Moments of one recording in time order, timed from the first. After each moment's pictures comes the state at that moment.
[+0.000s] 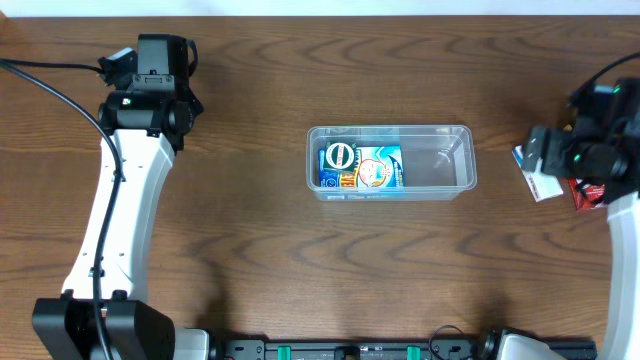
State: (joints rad) left arm -0.04 1.58 1.47 -0.95 -0.53 -0.59; right arm -0.26 1.34 1.39 -1.08 -0.05 -0.06
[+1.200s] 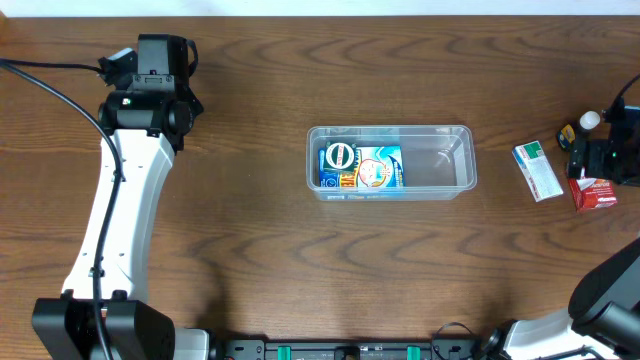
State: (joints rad) left arm -0.04 1.58 1.47 -0.95 -0.53 -0.59; right arm -0.54 1.74 1.41 -0.95 0.03 -0.34
